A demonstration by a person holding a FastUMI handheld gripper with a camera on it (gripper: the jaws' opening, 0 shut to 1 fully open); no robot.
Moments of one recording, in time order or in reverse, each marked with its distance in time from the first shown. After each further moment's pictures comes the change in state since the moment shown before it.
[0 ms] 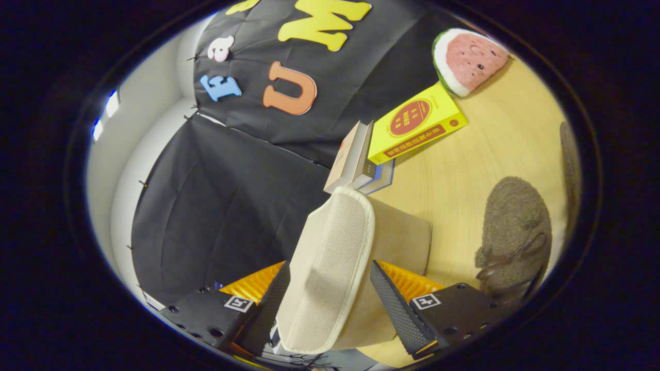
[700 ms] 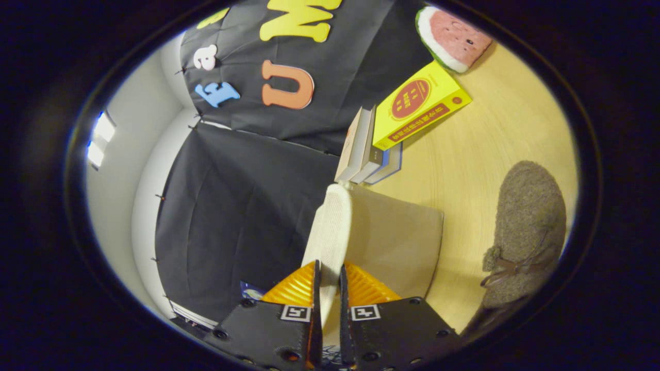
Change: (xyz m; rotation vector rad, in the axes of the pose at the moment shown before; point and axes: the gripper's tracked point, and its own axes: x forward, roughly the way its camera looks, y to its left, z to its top) arm -0.009 0.006 0.011 0.088 0.049 0.120
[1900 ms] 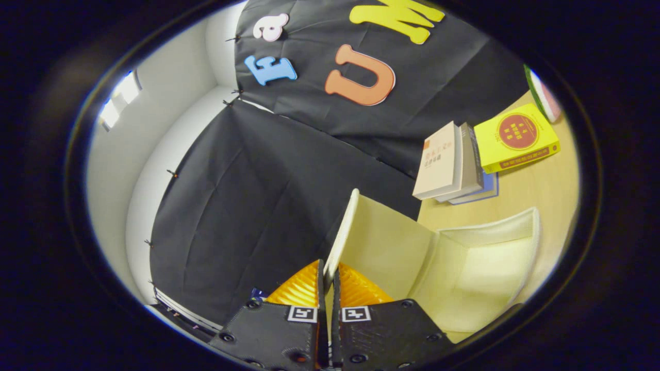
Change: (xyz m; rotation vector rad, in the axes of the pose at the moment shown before) arm 0.128 0.219 -0.019 -0.207 -0.031 0.017
